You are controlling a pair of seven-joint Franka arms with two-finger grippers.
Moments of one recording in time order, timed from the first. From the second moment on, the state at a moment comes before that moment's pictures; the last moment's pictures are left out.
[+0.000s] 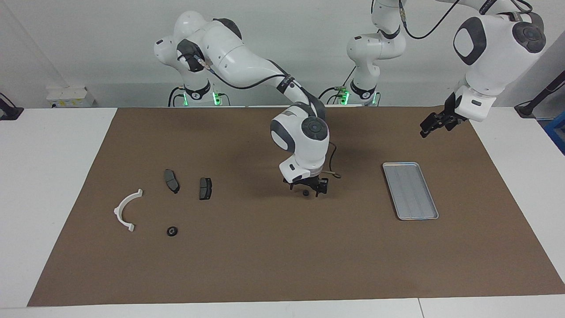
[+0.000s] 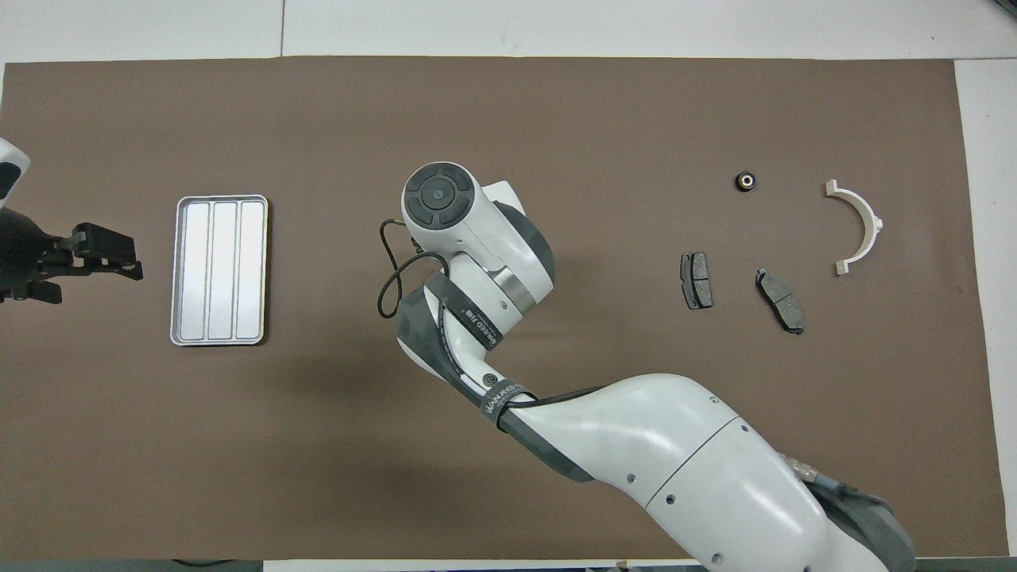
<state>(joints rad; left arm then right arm) 0.04 -0.02 -0.03 -1.75 -0.02 1.63 -0.19 0.55 0.85 0.16 -1.15 -0.14 1.98 1.06</state>
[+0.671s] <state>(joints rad) 0.04 -0.02 -0.07 -1.70 -0.02 1.57 -0.19 0.57 0.87 0.15 -1.12 -0.14 1.97 1.06</state>
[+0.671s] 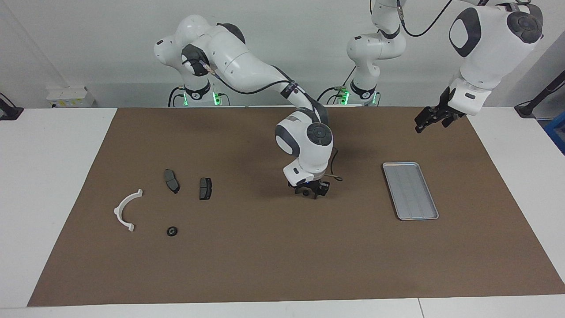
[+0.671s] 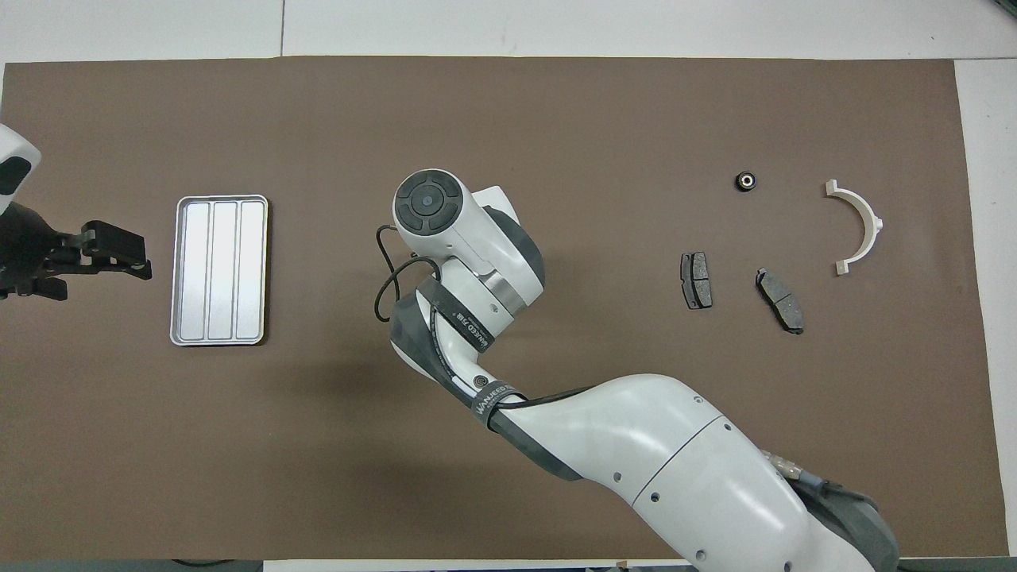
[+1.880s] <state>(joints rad) 0.04 -0.04 -0.08 -1.69 -0.02 1.56 -0.19 0.55 0.87 0.14 -1.08 -0.14 1.88 1.03</state>
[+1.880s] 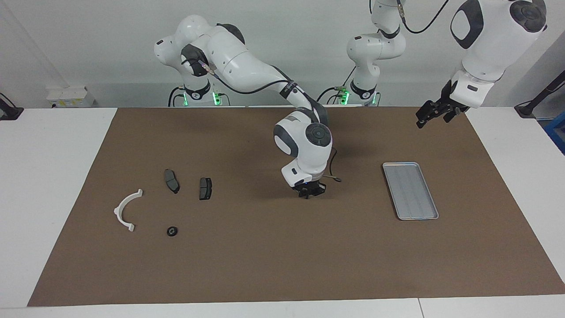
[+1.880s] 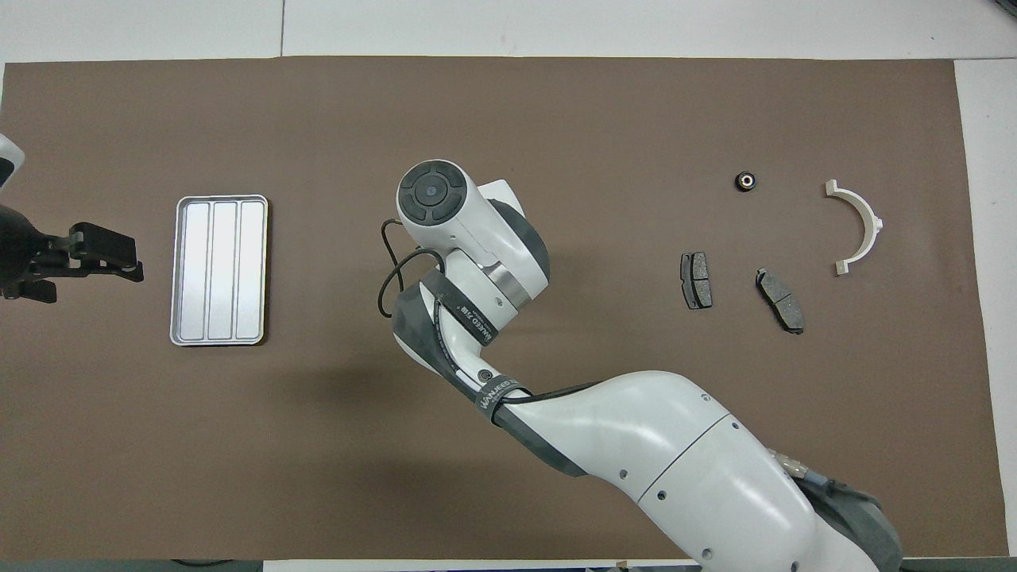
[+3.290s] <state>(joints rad) 0.04 -0.04 -0.08 -1.69 -0.02 1.56 -0.19 0.03 0.75 0.16 -1.33 -0.19 2.06 0.24</state>
